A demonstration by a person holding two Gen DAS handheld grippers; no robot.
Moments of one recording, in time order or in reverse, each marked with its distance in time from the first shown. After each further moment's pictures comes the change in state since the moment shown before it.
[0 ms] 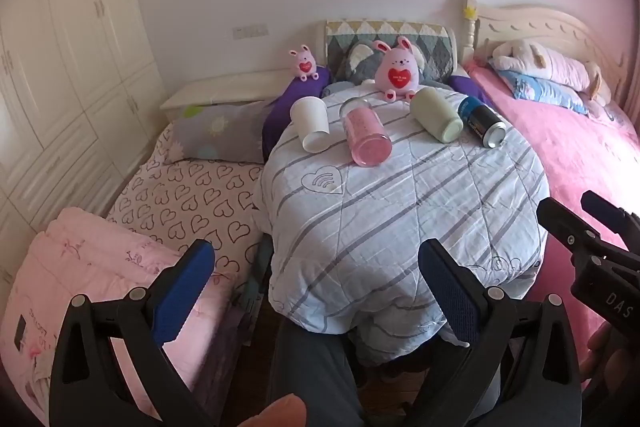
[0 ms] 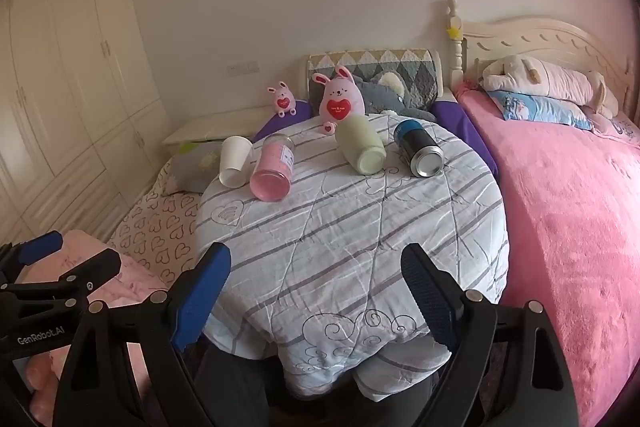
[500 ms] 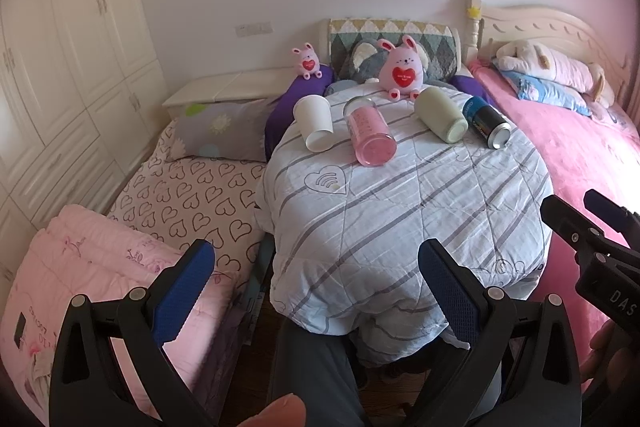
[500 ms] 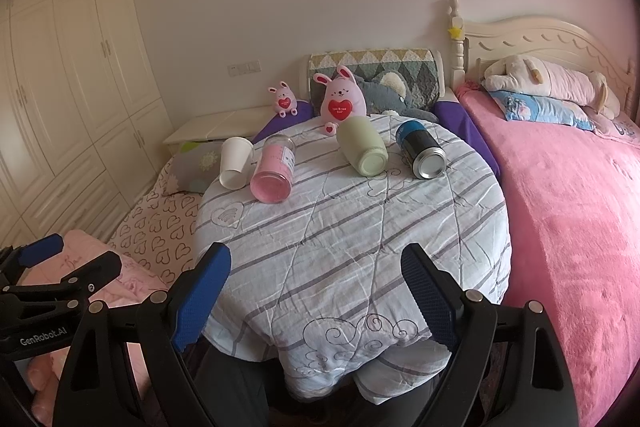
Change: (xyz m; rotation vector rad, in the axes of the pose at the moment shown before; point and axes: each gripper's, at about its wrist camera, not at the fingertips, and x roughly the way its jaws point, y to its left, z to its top) left arm 0.007 0.010 0.009 0.000 0.002 0.003; right arm 0.004 0.000 0.001 -0.002 0.001 0.003
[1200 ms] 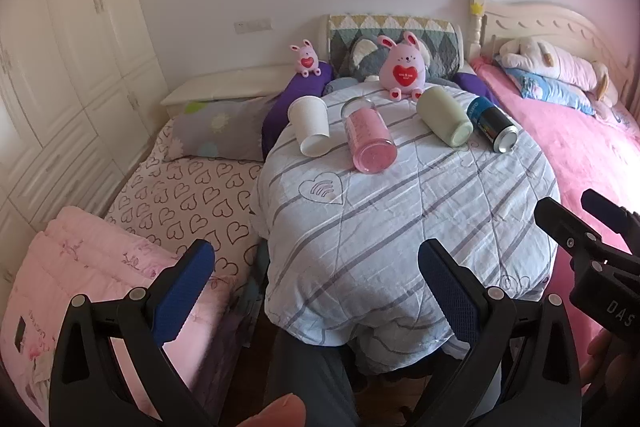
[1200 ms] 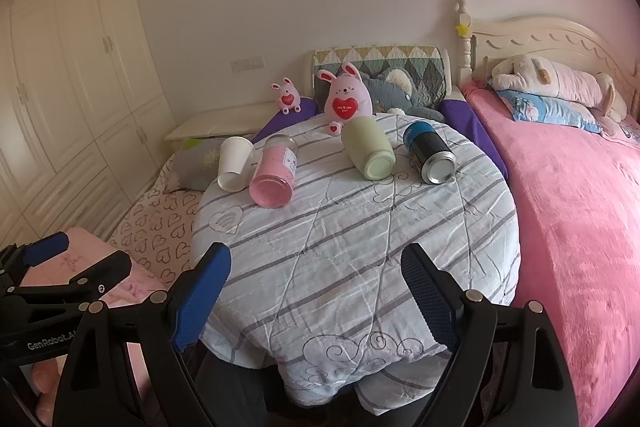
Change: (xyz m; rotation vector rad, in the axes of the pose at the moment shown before) left arm 0.025 -0.007 0.008 -0.001 0.017 0.008; right arm 0.025 -0.001 0.012 -0.011 0.017 0.013
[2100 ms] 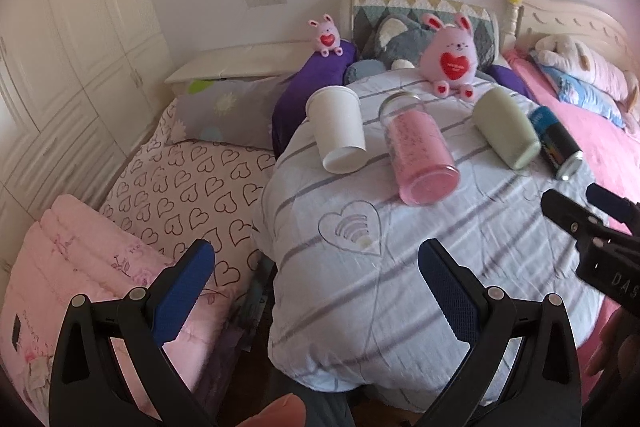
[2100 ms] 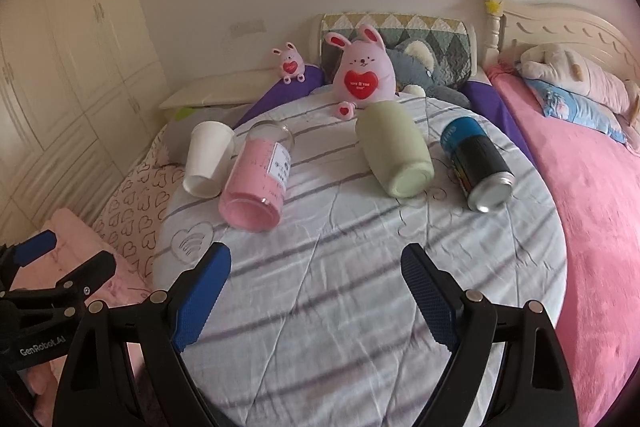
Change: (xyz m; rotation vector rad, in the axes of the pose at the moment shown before) left arm 0.124 0.018 0.054 -0.051 0.092 0.045; right arm 0.138 0.002 0.055 -0.046 0.138 0.000
